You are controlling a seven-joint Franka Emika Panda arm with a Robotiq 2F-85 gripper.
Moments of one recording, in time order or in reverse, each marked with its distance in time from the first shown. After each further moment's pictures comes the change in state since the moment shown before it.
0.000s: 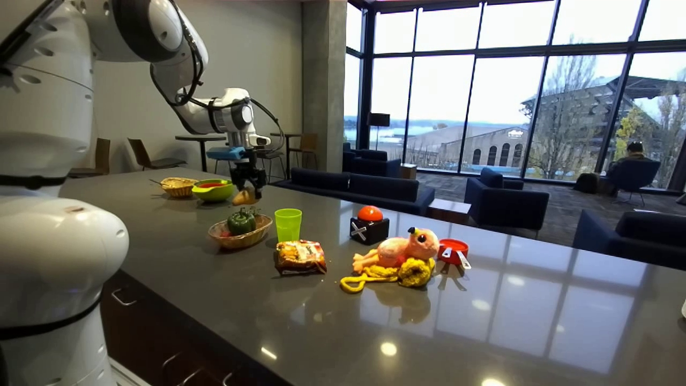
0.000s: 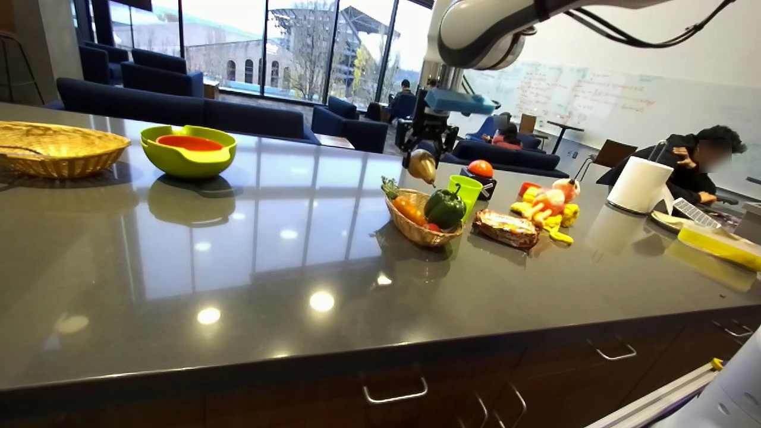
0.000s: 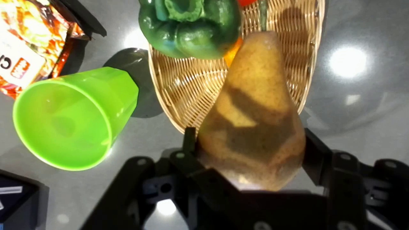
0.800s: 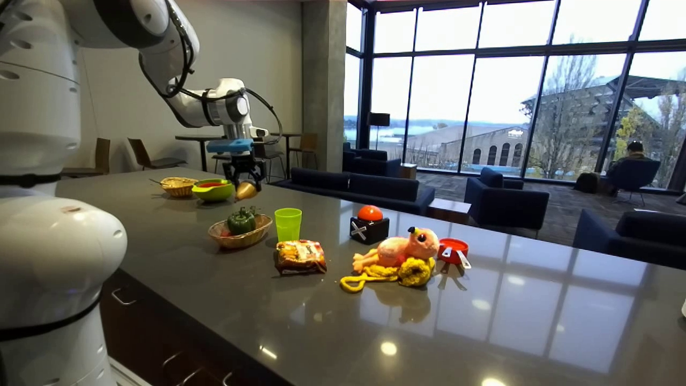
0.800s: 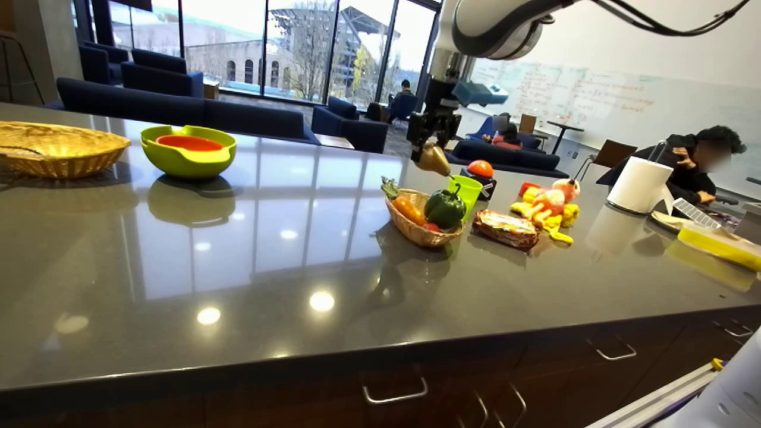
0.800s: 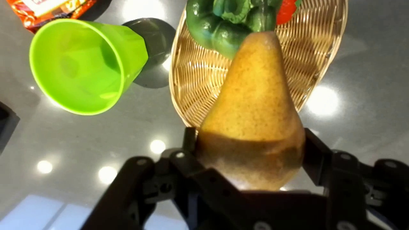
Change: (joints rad) arm -0.024 -0.084 0.025 -0.064 0.001 0.020 -0.365
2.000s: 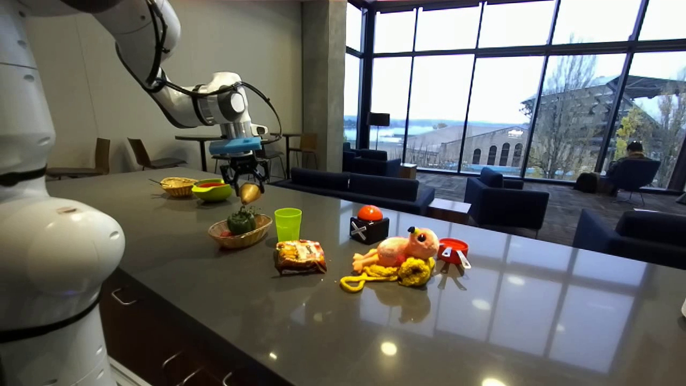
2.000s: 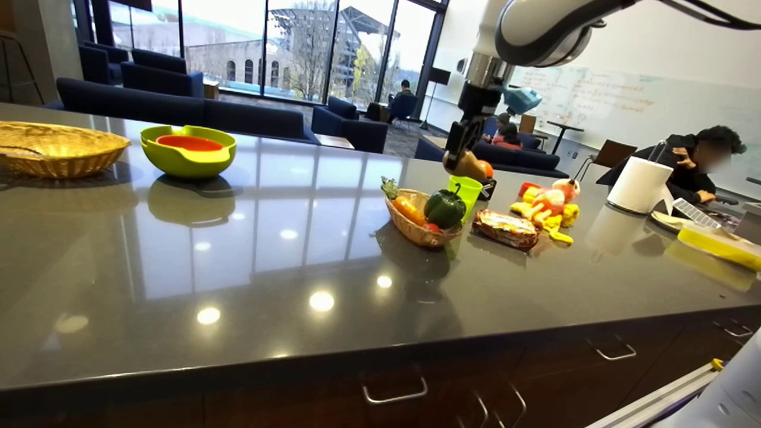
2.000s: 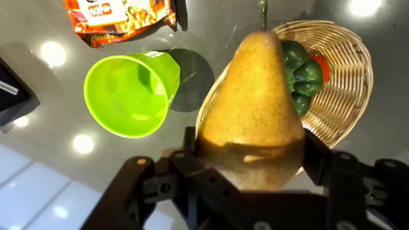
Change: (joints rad) arm -0.033 -0.205 -0.028 -0.251 0.002 0.087 -0.309
